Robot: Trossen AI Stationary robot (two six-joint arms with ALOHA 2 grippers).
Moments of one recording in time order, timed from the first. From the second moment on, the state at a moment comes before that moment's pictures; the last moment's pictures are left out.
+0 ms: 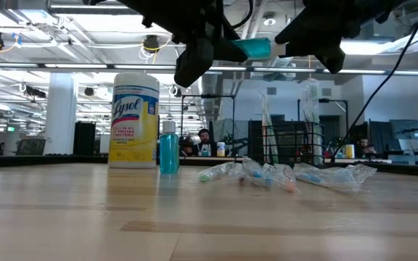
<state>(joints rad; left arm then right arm) -0.34 1.82 1.06 0.48 -0.96 1.02 0.36 1.21 0.69 0.01 0.43 0.64</state>
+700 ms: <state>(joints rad) -0.34 1.82 1.06 0.49 -1.00 0.79 0.39 1.15 0.69 -0.03 0.41 0.53</state>
